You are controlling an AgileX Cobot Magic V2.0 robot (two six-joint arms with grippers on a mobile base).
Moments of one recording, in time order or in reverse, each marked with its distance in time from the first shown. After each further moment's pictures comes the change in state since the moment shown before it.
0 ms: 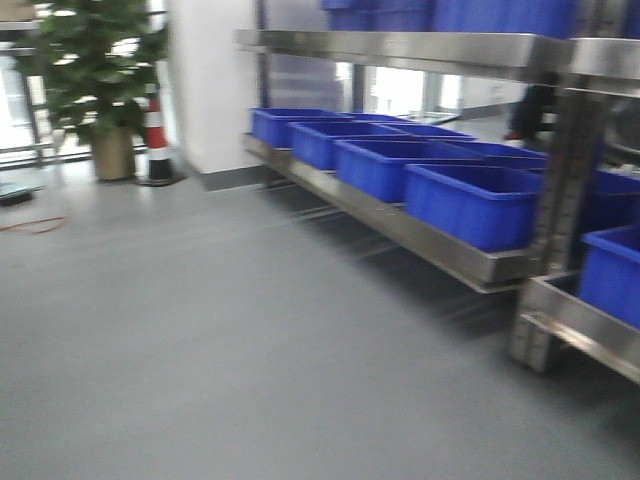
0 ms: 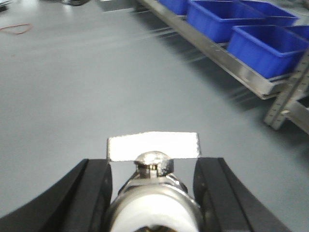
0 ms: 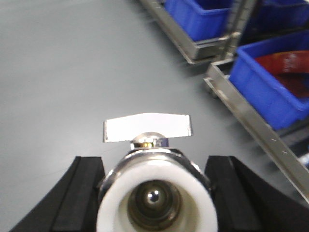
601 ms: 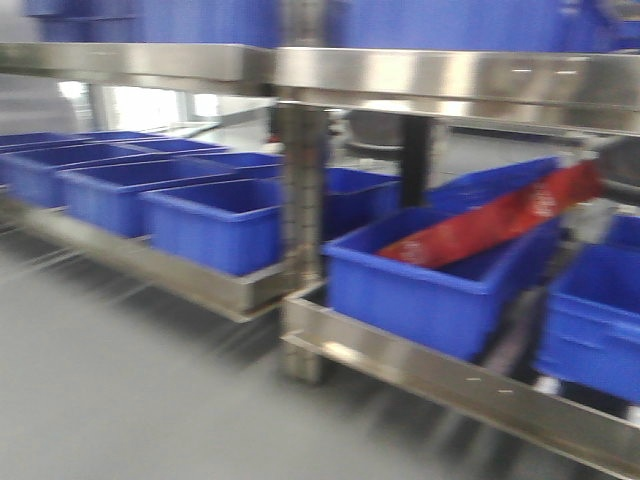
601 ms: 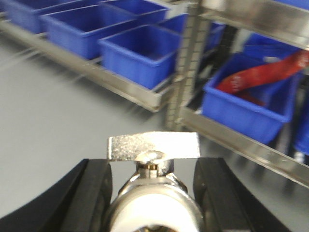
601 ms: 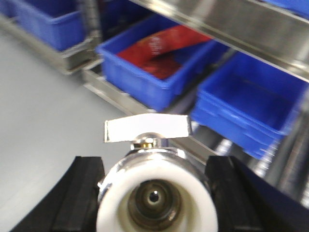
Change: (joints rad) left arm 0.000 0.000 0.000 0.000 -0.002 0.000; right arm 0.000 0.000 0.000 0.000 0.000 0.000
